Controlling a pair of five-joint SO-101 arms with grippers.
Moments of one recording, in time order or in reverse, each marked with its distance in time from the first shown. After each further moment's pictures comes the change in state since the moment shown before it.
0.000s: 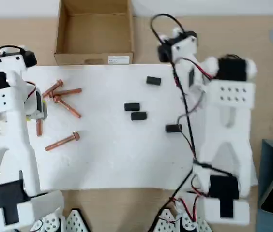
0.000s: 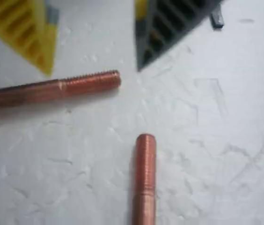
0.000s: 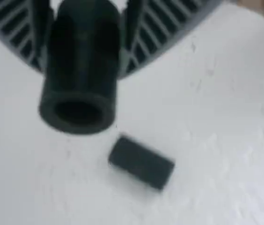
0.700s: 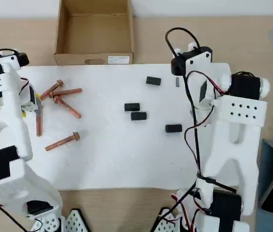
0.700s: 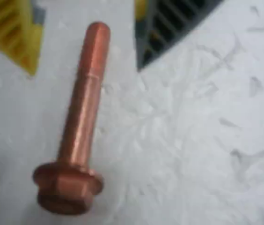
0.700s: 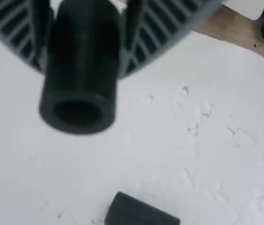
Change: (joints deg) left arm -4.8 22.1 -8.1 -10.0 -2.2; right arm 4.1 -7.2 9.3 0.0 1.1
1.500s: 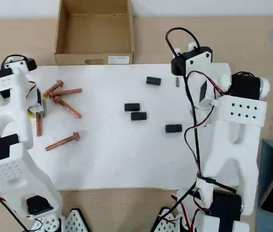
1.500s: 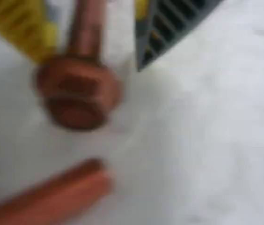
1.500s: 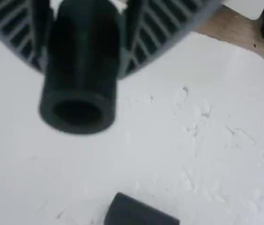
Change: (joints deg) left arm 1.2 12.0 -1.2 -8.4 -0.4; right arm 0.0 0.0 0.2 0.0 0.0
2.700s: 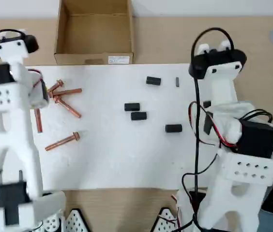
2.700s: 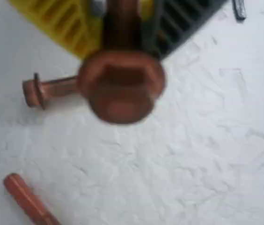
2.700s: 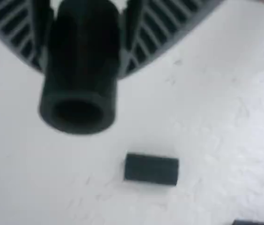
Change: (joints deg) left arm 10.6 -40.2 1.2 22.6 9.8; right arm 0.1 -23.6 6.8 -0.3 -20.0
